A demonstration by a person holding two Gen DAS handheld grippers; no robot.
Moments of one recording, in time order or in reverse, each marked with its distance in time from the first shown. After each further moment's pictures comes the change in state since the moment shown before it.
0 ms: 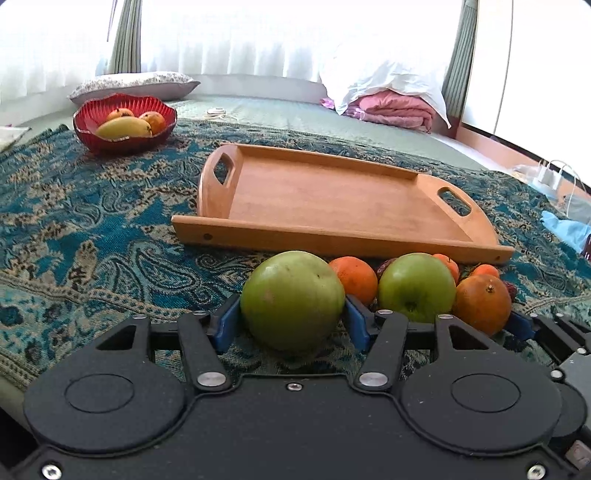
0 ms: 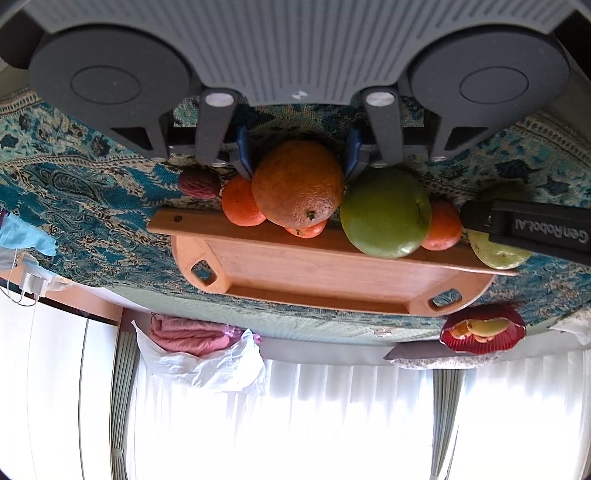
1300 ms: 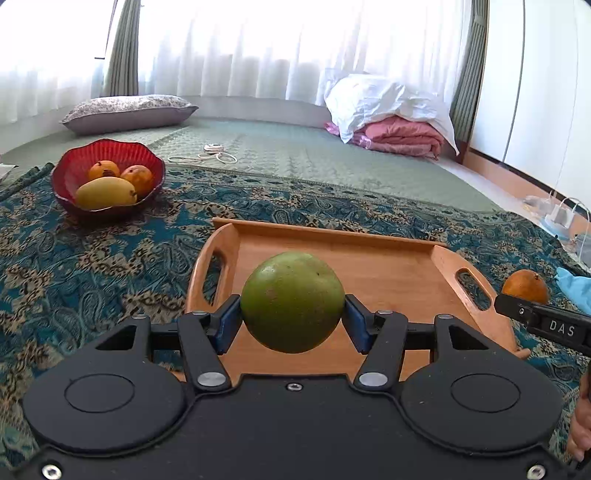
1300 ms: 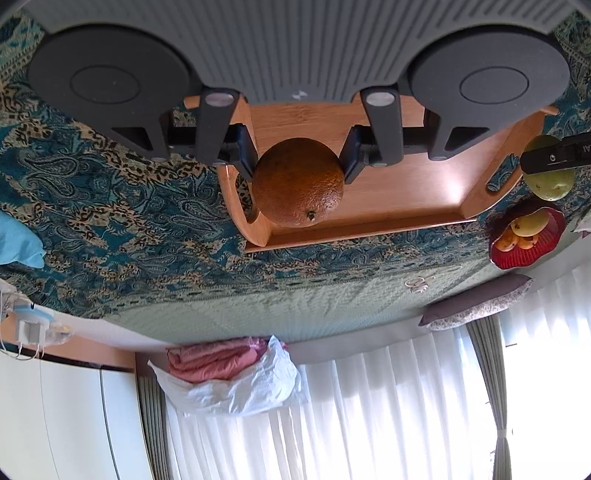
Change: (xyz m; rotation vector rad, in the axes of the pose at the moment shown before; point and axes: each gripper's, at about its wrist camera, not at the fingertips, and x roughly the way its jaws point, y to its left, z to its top) left arm 0.055 0.004 0.119 -0.014 -0.033 -0.005; right arm 0.081 -0.100 0.109 0.257 0.069 0.043
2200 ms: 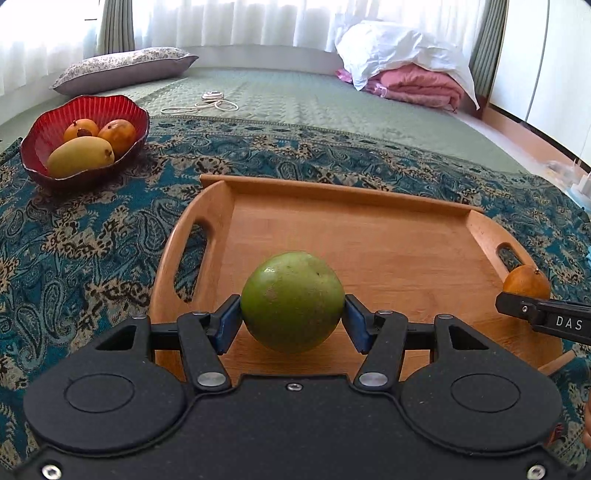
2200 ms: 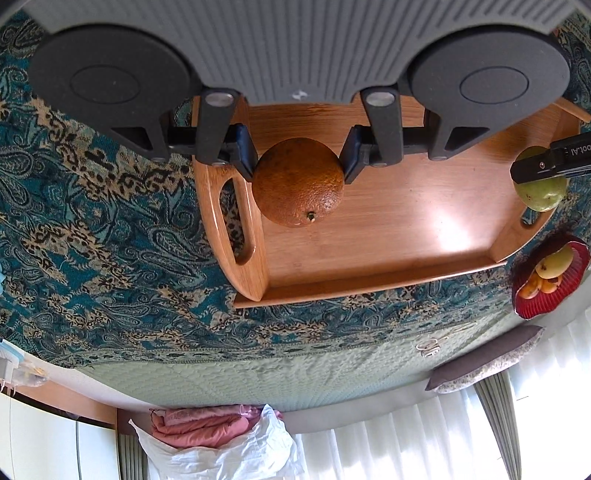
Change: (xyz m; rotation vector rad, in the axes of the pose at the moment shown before) left arm 0.084 0.000 0.005 0.003 0.173 0.041; right arm 0.080 -0.008 0.008 -0.014 0.232 0.014
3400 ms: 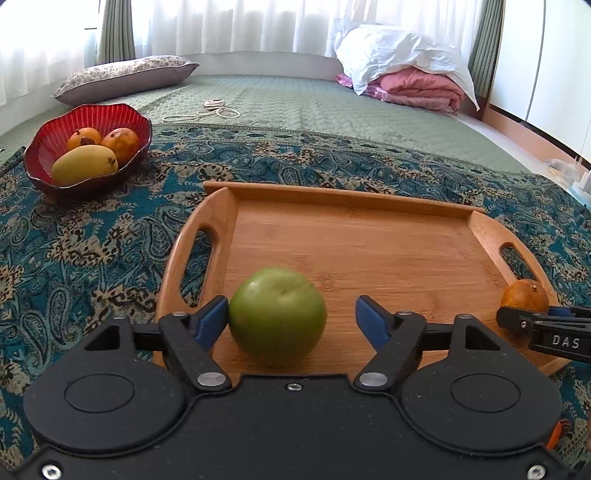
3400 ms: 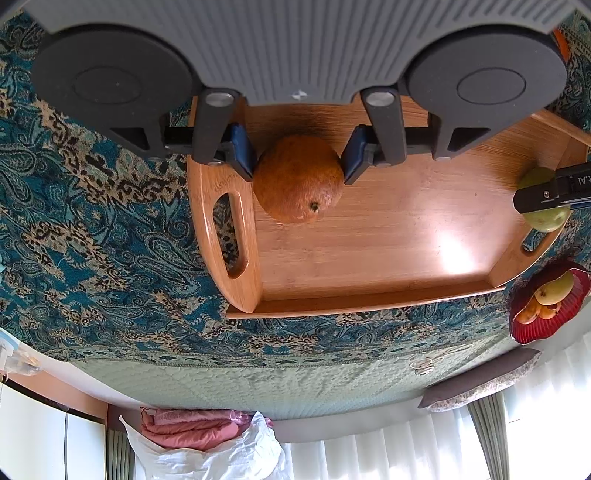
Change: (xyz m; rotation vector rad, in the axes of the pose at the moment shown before) left arm -0.005 0.000 -0.001 0.017 -0.019 0.018; right arm -0.002 0.010 -0.006 -0.069 0.024 -0.017
